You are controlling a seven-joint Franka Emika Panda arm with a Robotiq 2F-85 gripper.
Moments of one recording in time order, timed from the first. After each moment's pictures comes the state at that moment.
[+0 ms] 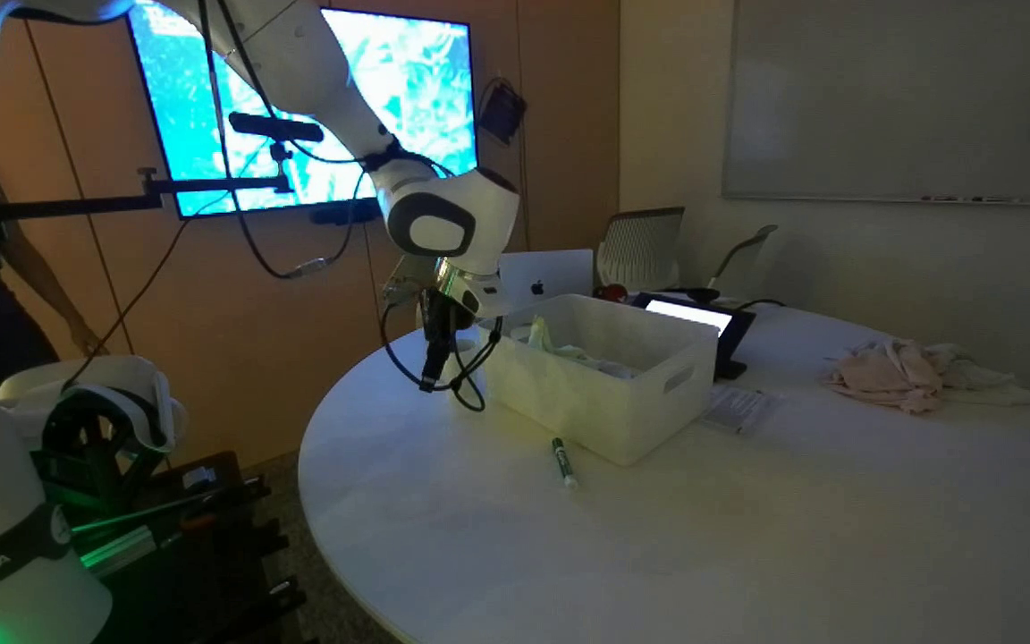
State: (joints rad) arm 0.06 0.33 0.08 -2.16 0.45 2.25 0.37
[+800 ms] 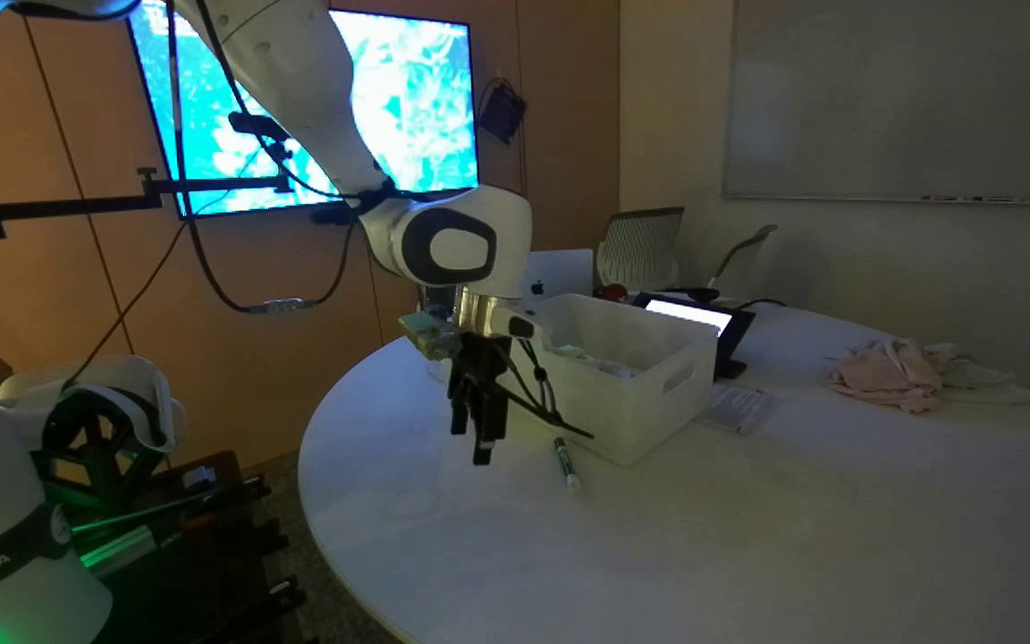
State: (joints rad) arm 0.01 0.33 -0.06 -2.26 -0.06 2.35 0.11
